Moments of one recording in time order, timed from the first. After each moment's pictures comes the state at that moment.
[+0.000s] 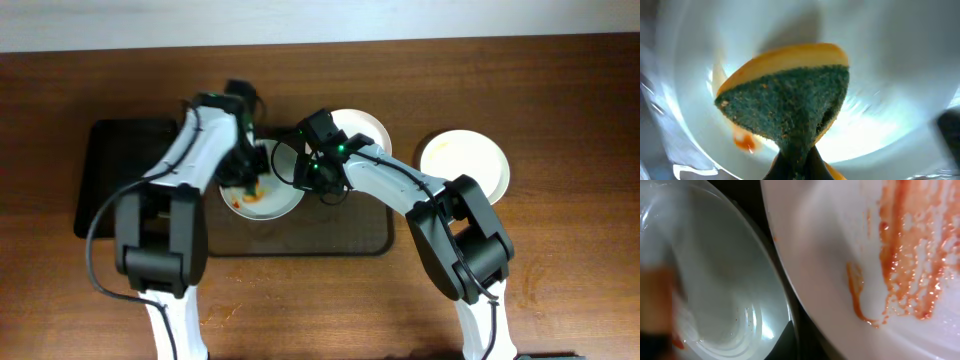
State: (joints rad) left arm -0.20 2.14 1.67 -1.15 0.06 -0.36; right arm 0.58 2.18 1.53 -0.52 -0.23 0.76
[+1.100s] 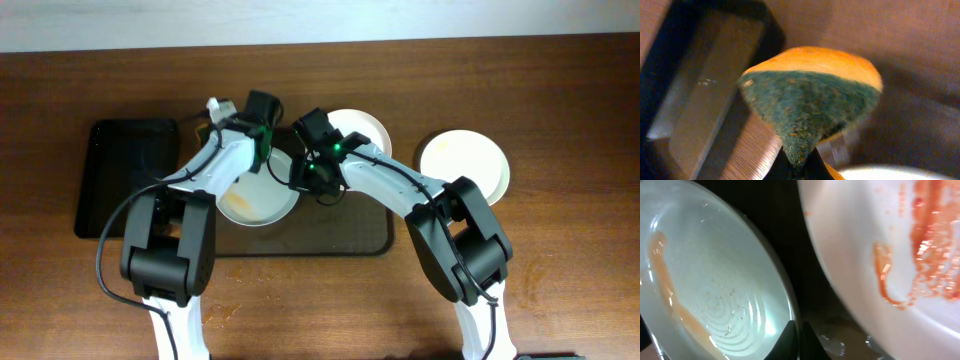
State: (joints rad) left arm -0.28 2.10 1.47 -0.66 -0.74 -0.54; right arm 0.59 2.18 1.56 -0.56 -0.25 0.78
